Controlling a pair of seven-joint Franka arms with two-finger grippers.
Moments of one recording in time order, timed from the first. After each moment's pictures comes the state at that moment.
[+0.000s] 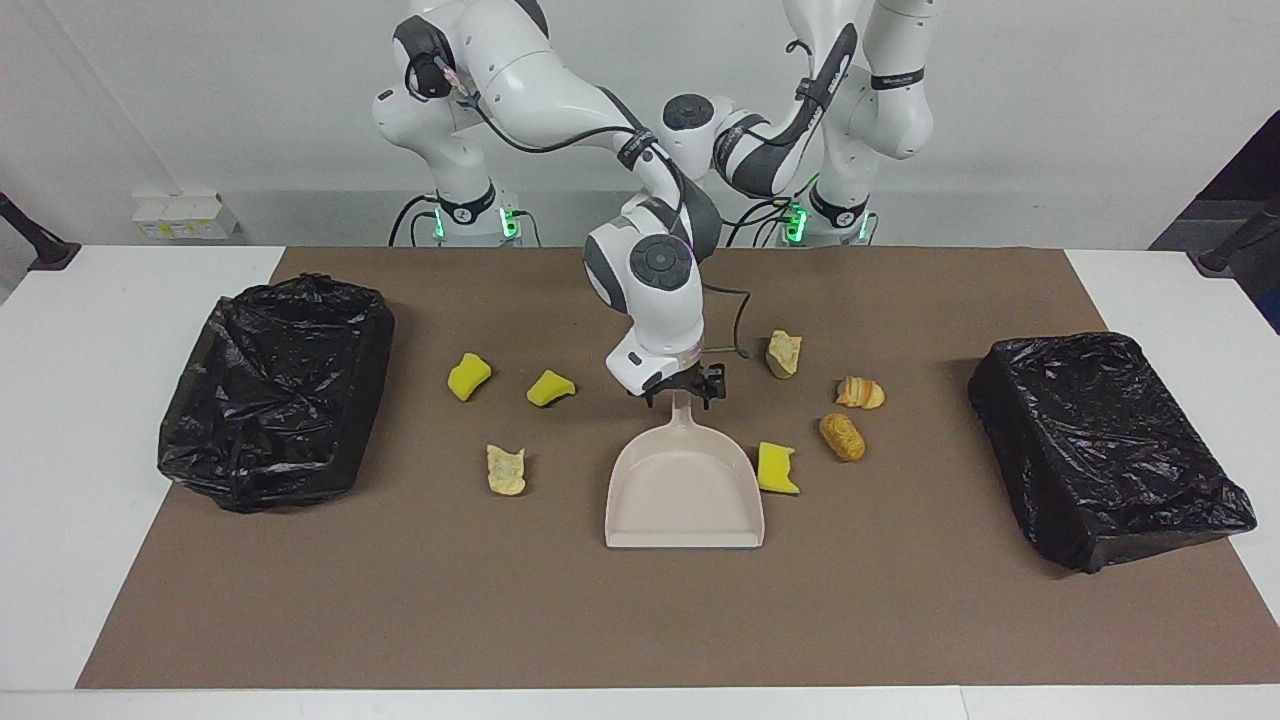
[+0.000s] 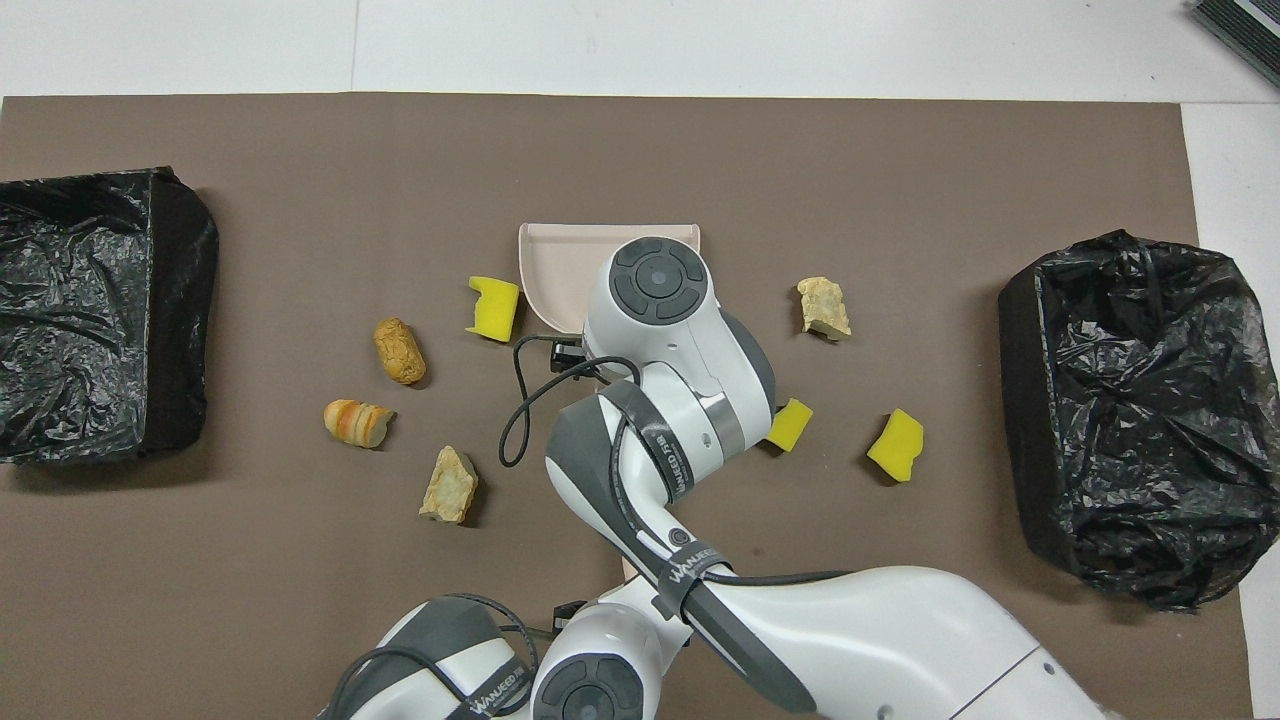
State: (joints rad) left arm -1.00 -0.07 0.01 -2.40 -0.08 2.39 -0.79; right arm 0.57 0.56 0.03 -1.51 0.13 2.08 0.66
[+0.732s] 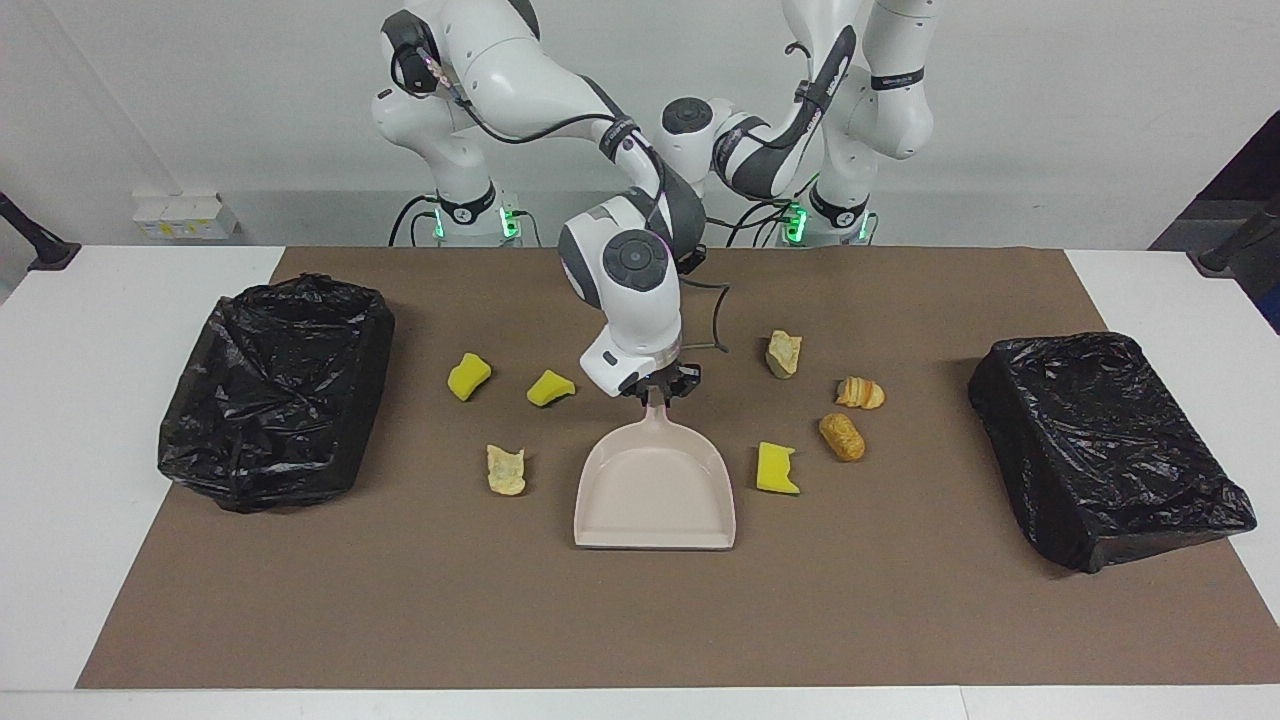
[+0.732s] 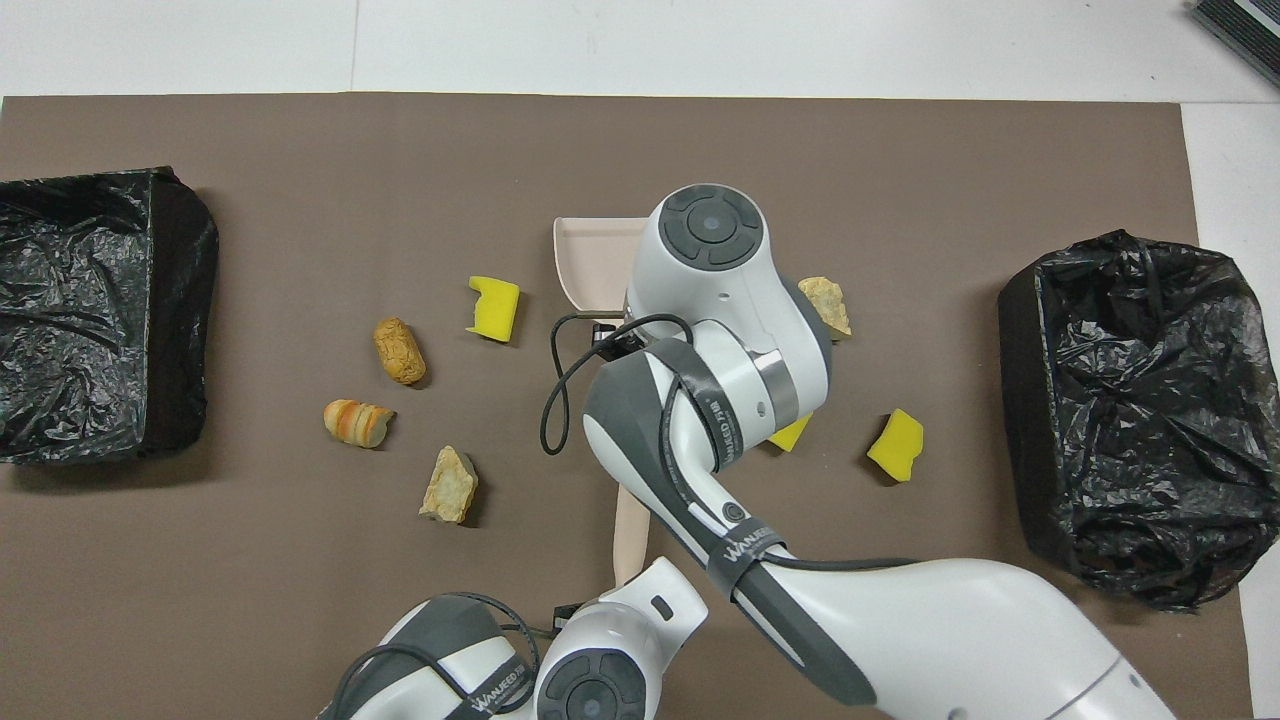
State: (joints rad) left arm -1.00 -0.06 0.01 -2.39 -0.08 2.34 -0.77; right arm 0.50 0.50 0.02 -1.46 0.13 1.89 0.49
